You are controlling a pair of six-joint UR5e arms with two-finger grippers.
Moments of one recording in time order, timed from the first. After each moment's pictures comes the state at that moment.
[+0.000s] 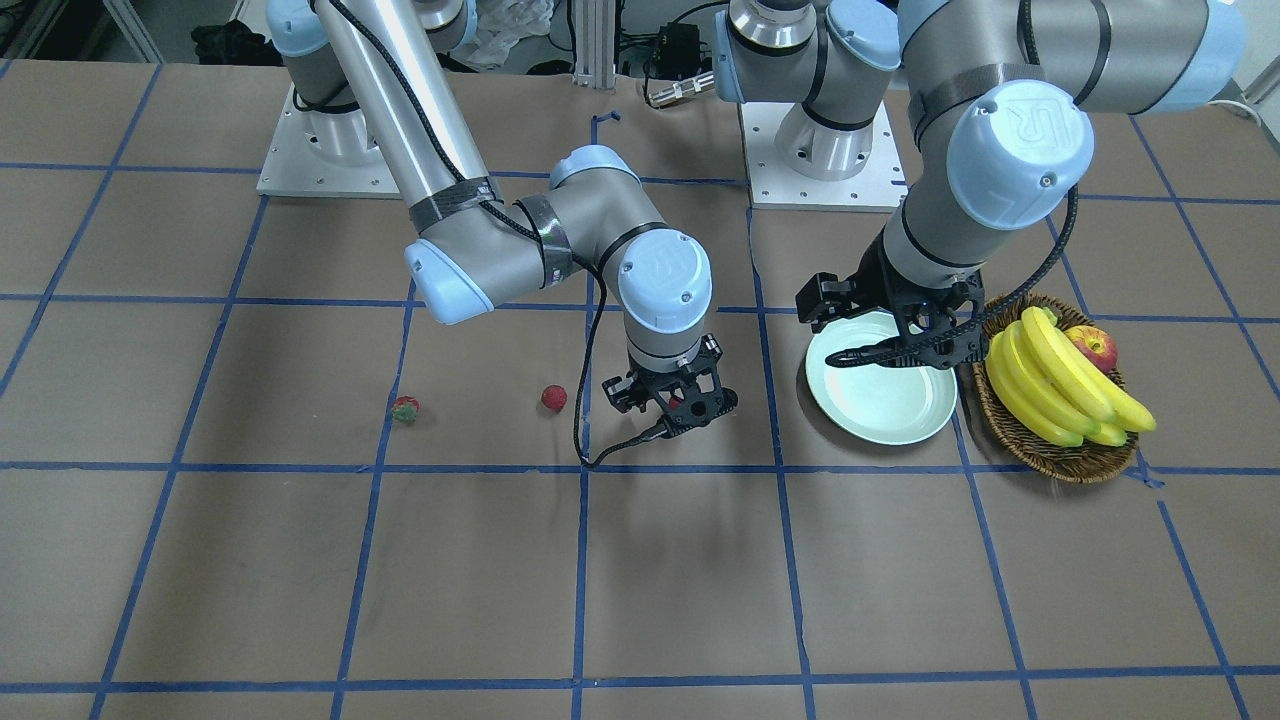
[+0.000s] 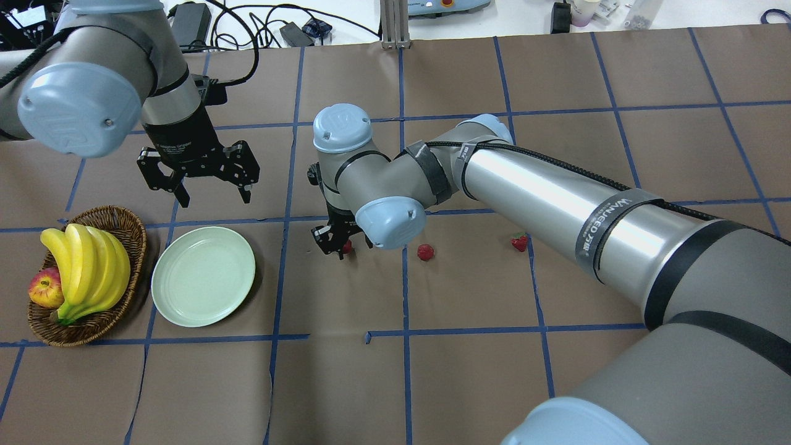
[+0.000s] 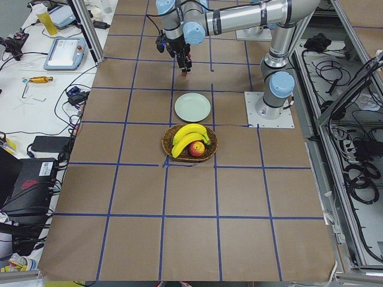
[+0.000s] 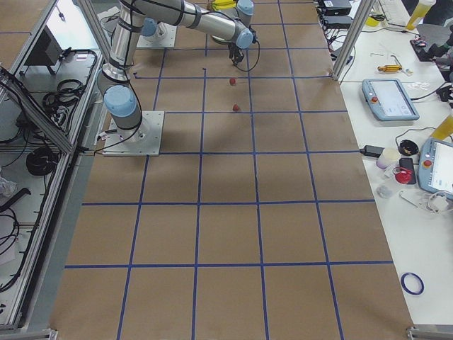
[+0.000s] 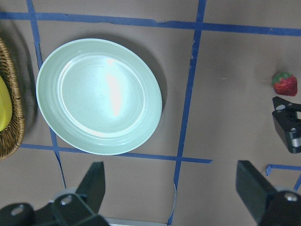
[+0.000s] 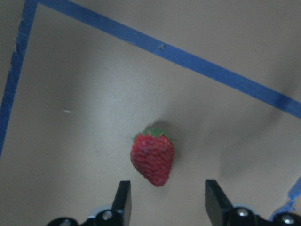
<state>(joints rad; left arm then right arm) -1.53 -1.70 -1.66 -1.58 1.63 -0.05 2.09 -1.00 1.57 -2.06 -1.43 0.09</state>
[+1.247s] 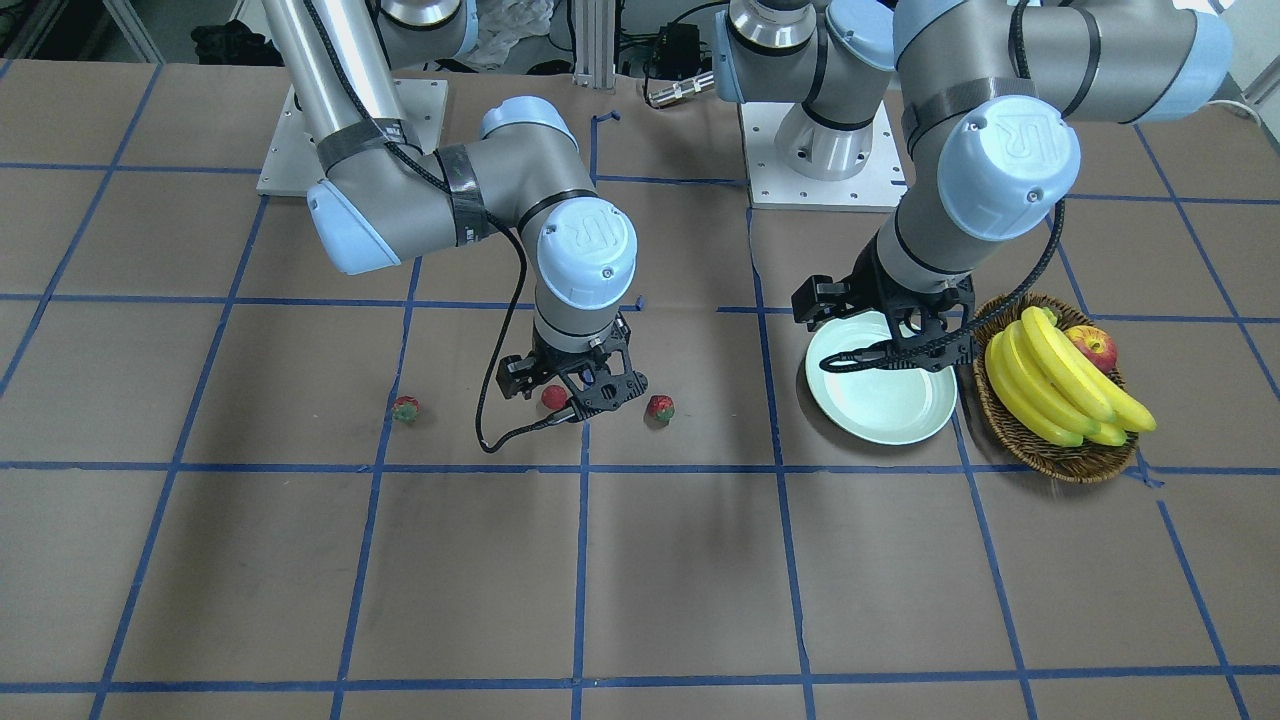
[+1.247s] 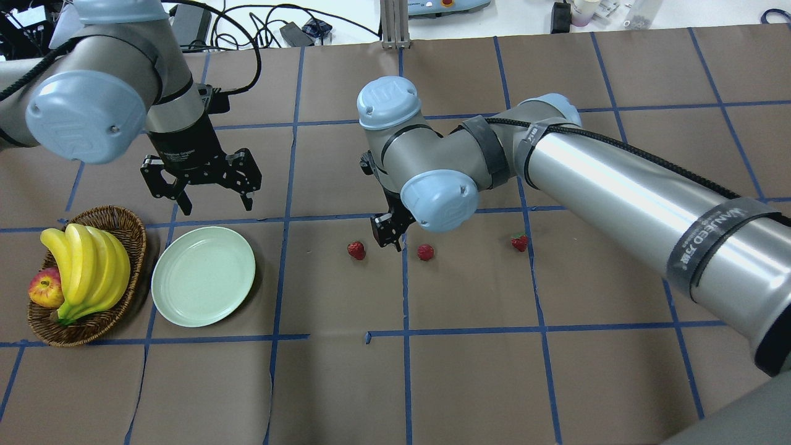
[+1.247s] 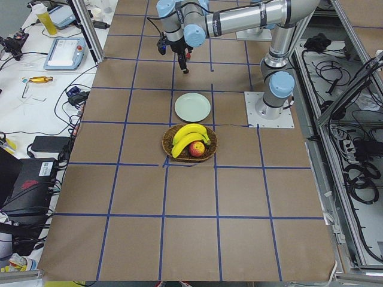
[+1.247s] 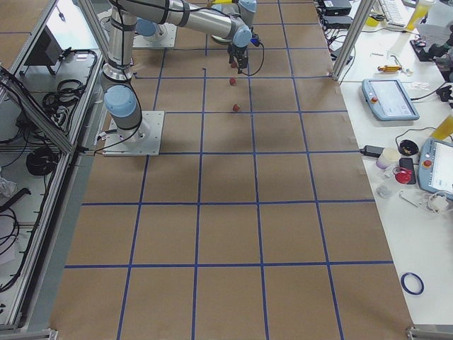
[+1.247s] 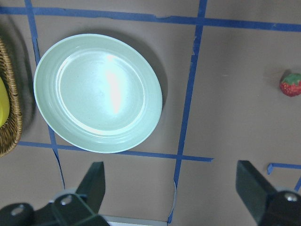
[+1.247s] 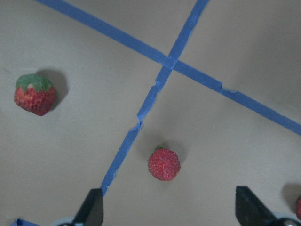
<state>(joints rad) -1.53 -1.71 -1.69 -1.58 1.63 -0.06 1.99 -1.13 1.69 -1.93 -1.61 -0.06</state>
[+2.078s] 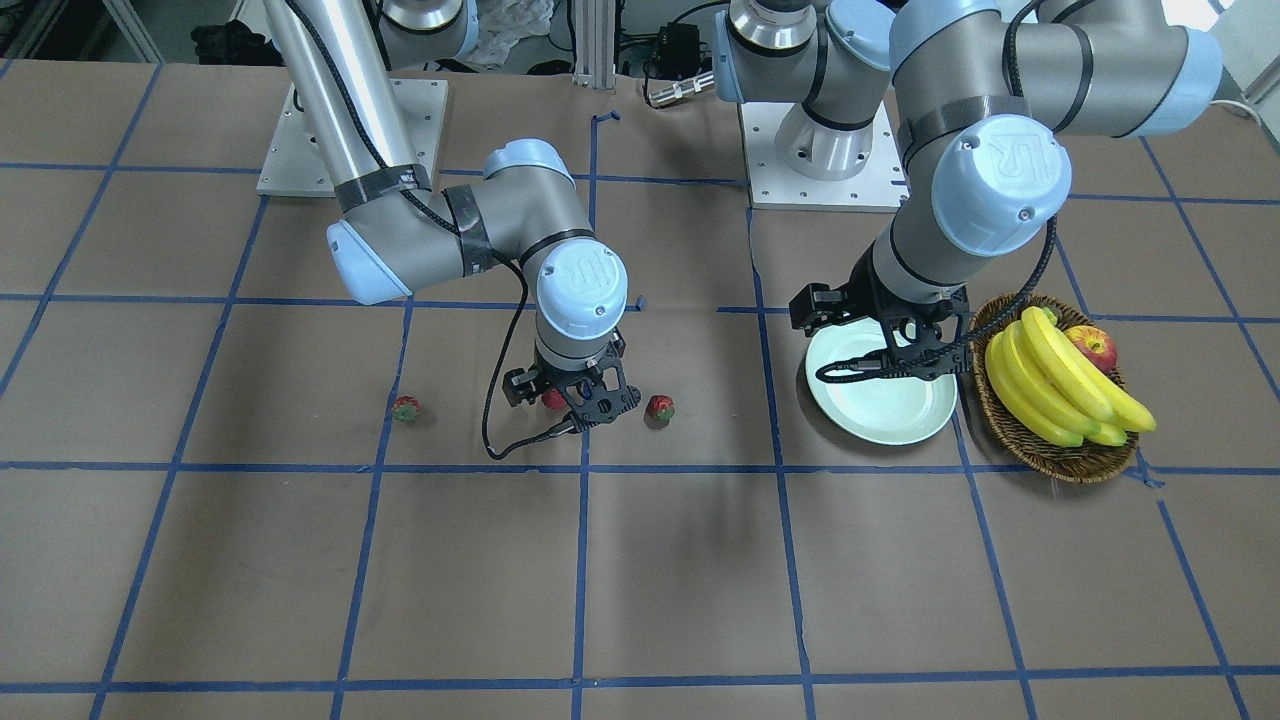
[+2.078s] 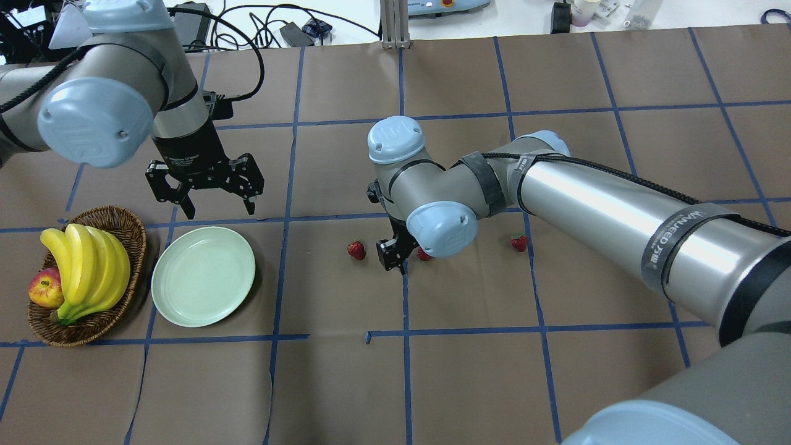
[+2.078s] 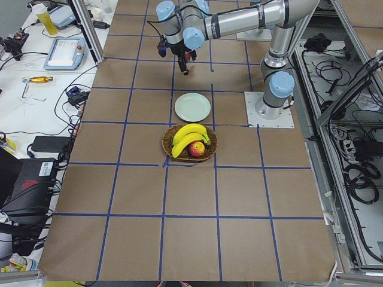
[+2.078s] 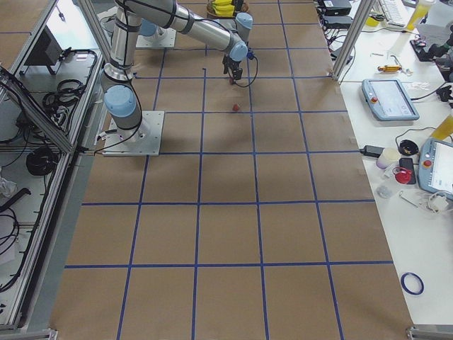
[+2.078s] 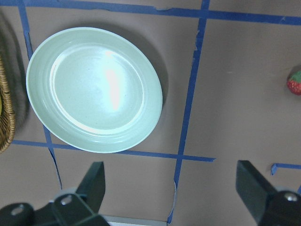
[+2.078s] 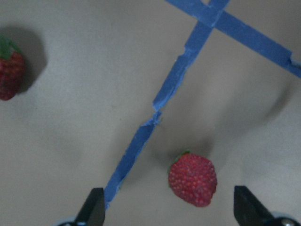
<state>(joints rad) -1.53 -1.72 -1.70 -1.56 1.63 -0.05 1.99 -1.08 1.75 -2.01 -1.59 -0.06</state>
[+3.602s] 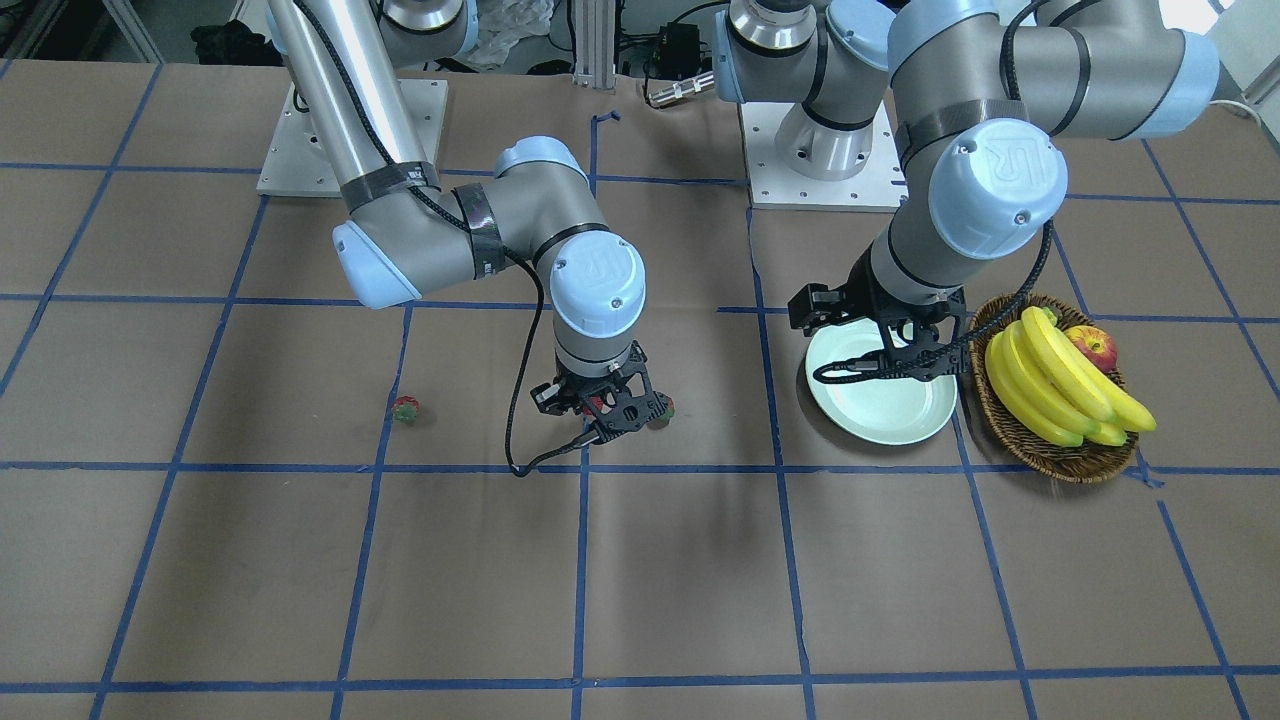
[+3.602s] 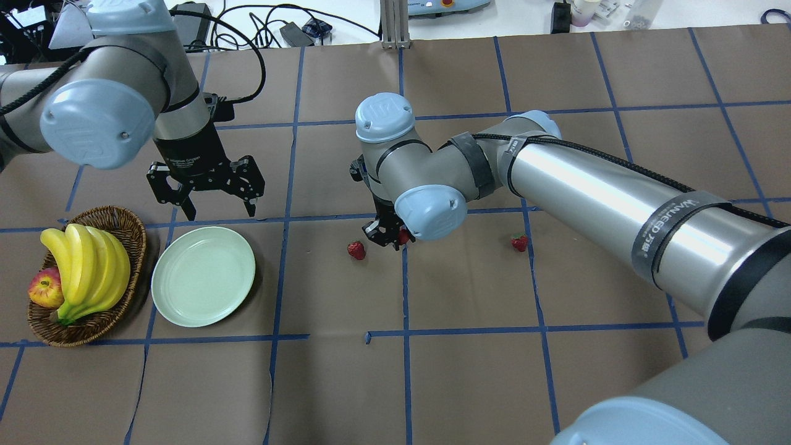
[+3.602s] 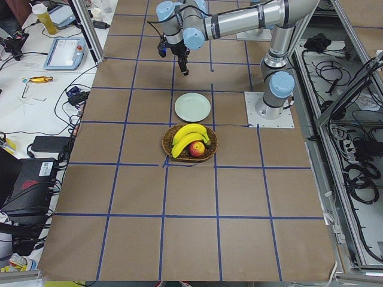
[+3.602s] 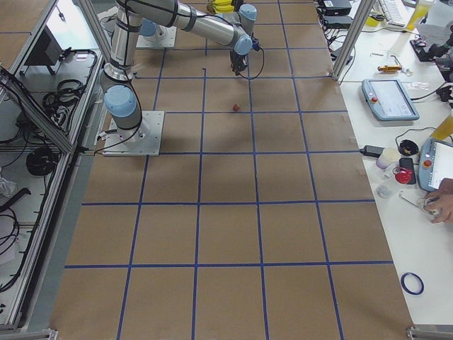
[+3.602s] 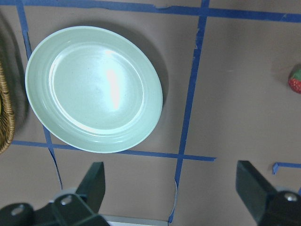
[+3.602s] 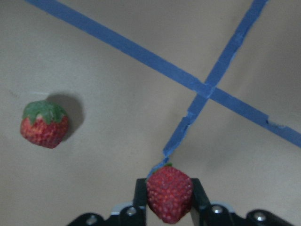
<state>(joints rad) -1.53 -1.72 -1.70 -1.57 1.63 -0.05 2.00 -1.07 1.66 -2.02 -1.53 -0.07</state>
